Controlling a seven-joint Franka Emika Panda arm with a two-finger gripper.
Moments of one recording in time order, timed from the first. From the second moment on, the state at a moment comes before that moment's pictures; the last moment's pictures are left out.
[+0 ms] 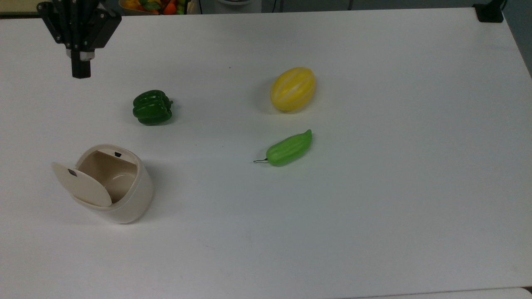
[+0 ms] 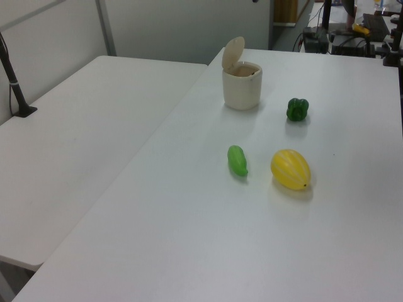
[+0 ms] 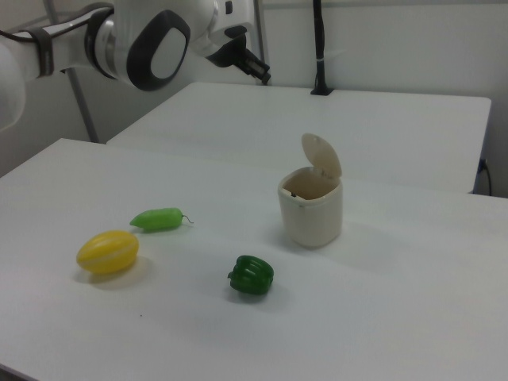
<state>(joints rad) -0.08 0.17 -0.08 -1.53 0.11 2.51 0.18</state>
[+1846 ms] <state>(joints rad) -0.14 0.55 -0.08 -1.39 0.11 2.84 0.23</state>
